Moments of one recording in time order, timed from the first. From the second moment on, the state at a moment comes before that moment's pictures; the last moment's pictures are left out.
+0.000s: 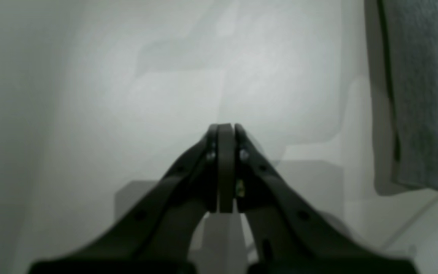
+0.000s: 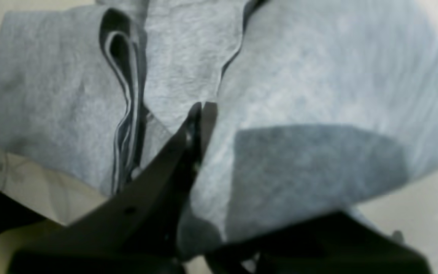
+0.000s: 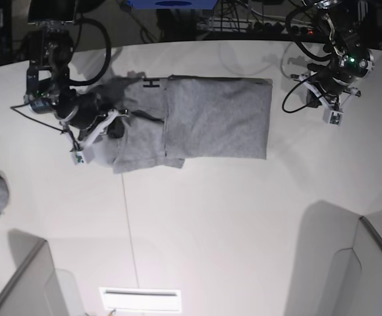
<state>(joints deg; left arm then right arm) 17.4 -5.9 -33.8 96.2 -11.4 -39.2 48.9 -9.0 11.0 5.5 102.8 34.8 10.9 -63.6</state>
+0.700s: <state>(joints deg) 16.6 -6.3 -28.2 95.7 -11.4 -38.6 47.8 -9.1 10.2 -10.8 111.7 35.0 -0.2 -61.1</state>
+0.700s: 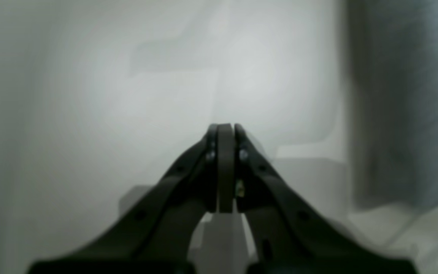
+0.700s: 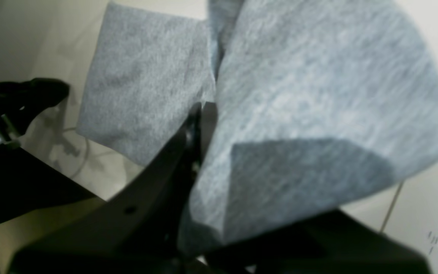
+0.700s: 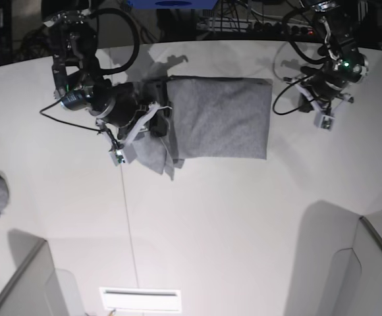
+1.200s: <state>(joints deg) 17.0 -6.1 -17.3 95.4 -11.4 -33.1 42.6 -12.2 10.2 -11.1 113.9 35.1 -0.2 -52.0</state>
